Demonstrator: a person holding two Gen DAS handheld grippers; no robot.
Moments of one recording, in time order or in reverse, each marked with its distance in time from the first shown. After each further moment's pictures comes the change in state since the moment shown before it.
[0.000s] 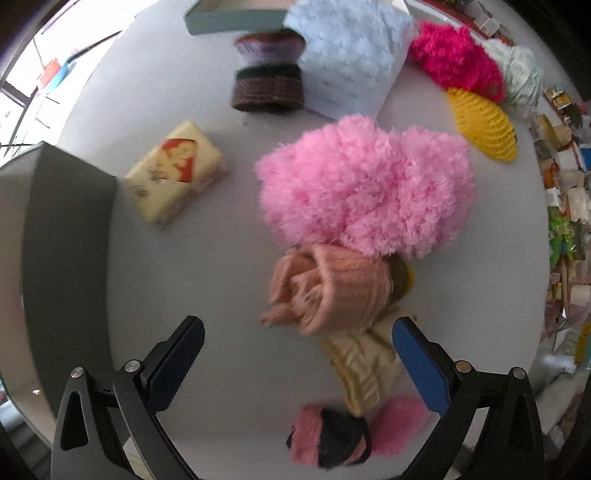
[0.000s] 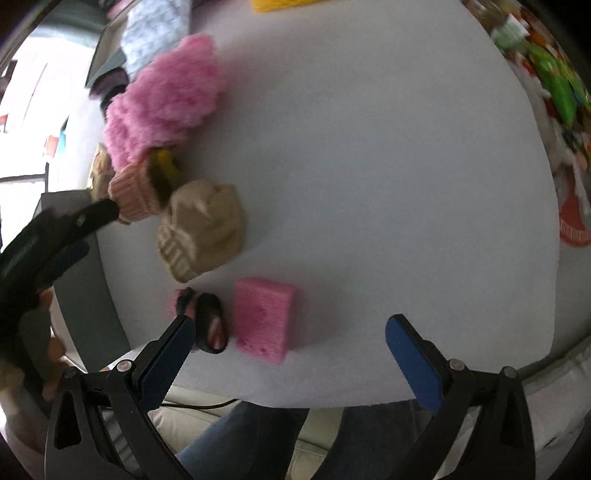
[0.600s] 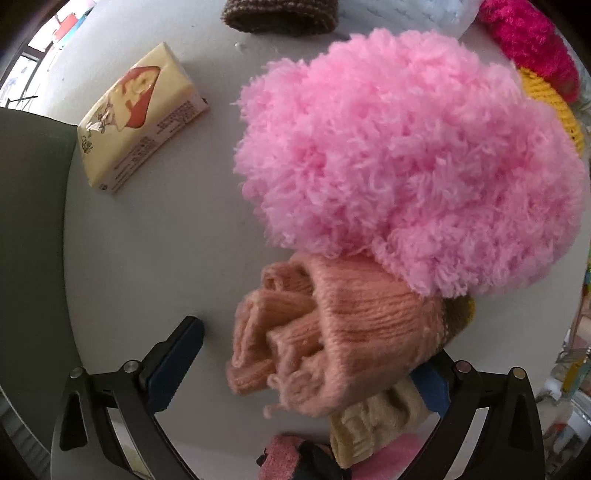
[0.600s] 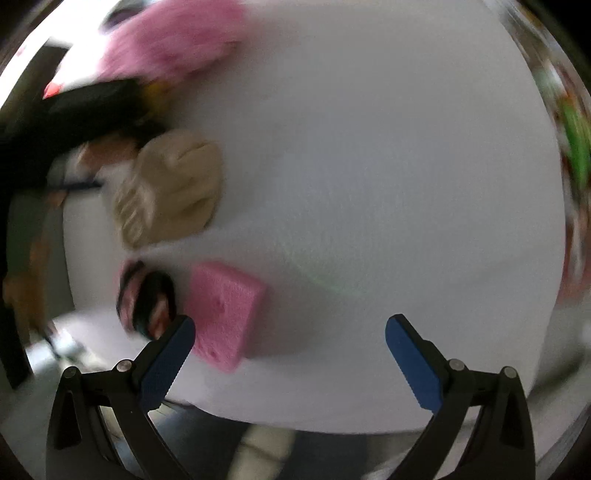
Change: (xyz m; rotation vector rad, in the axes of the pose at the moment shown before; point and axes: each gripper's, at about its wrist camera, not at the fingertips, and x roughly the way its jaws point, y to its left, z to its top) left arm 0.064 -0.008 0.029 -0.132 0.171 0.063; right arm 0.047 0.023 -0.016 -0.393 0.008 -0.150
